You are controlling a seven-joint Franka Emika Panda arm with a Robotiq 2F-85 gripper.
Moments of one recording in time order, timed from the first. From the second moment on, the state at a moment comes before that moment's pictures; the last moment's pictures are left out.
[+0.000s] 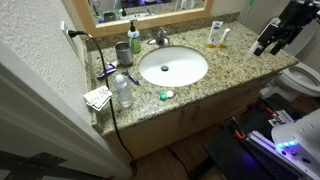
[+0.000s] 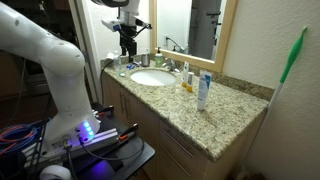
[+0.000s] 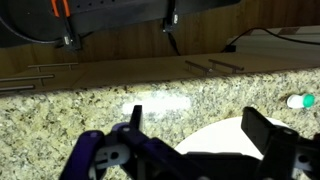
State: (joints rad) arm 0.00 -0.83 -0.04 -2.79 0.16 1.93 0.09
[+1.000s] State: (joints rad) arm 0.11 -0.33 0.17 -2.49 0.40 2.04 0.57
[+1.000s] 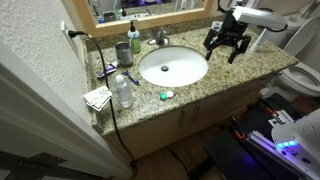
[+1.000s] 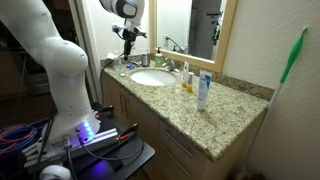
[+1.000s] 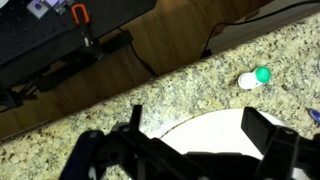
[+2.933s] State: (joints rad) arm 0.29 0.26 0.25 -2.22 0.39 2.36 1.52
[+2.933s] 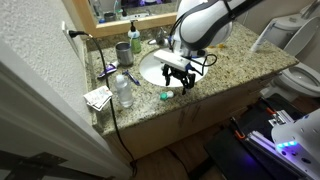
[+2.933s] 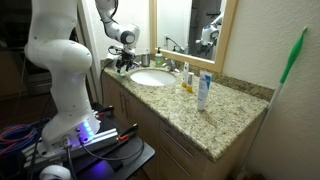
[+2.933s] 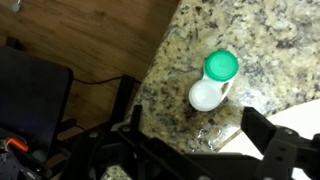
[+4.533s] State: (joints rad) arm 0.32 0.32 0.25 -2.21 0.37 2.44 1.53
